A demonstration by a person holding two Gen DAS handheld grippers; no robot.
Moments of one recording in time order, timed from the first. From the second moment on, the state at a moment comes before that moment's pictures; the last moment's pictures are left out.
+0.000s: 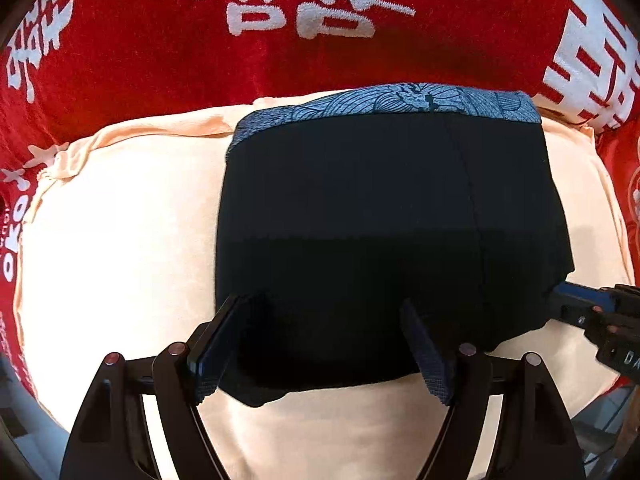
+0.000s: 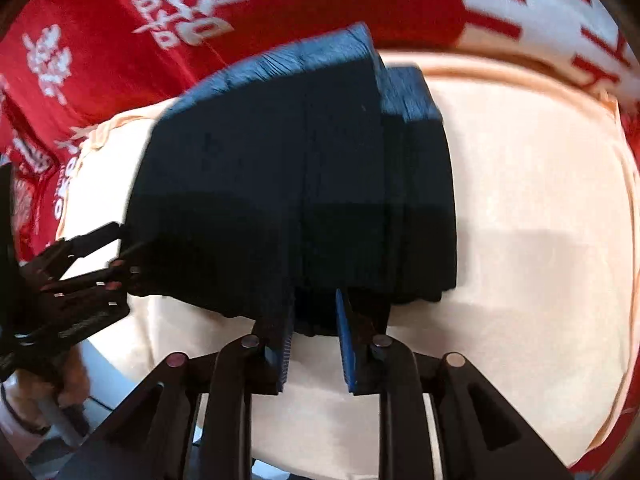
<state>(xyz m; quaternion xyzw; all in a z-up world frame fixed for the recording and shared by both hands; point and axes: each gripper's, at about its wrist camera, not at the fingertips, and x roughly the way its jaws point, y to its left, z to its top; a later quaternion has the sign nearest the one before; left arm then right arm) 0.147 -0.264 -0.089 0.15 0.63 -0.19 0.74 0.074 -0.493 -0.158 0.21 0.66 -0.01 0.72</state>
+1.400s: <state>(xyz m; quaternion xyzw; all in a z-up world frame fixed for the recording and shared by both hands) 0.161 -0.193 -0.089 0.12 0.67 -0.23 0.70 0.024 -0.456 -0.150 0.22 0.68 -0.11 0.69</state>
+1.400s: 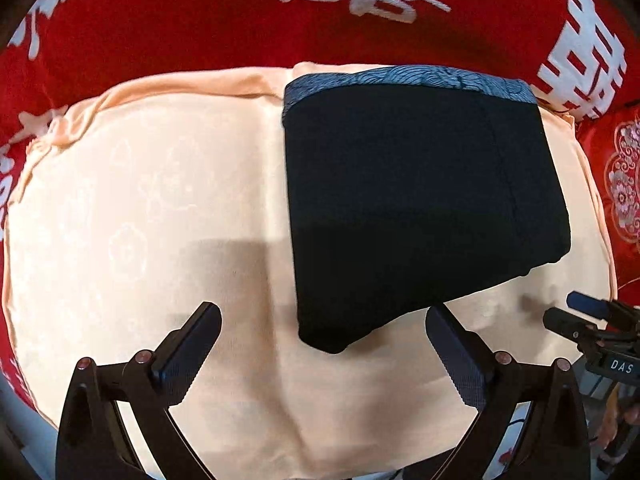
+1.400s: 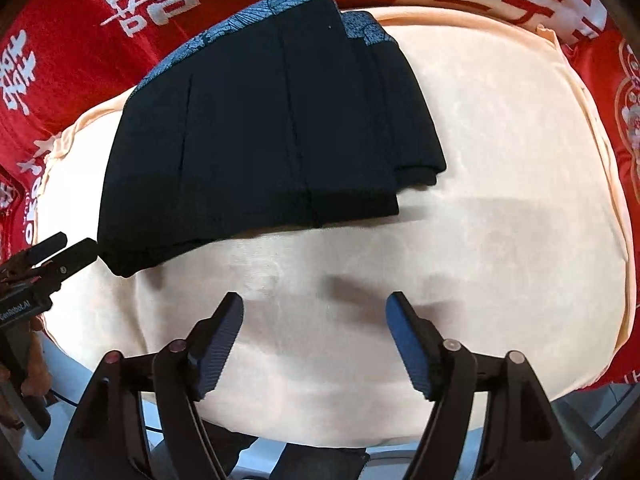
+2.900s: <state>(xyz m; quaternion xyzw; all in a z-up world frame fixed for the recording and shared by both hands) 0.258 -0.199 -0.150 0.02 0.70 -0.24 0.67 0.094 -0.598 -0.199 0.35 0.64 0.03 0.68</state>
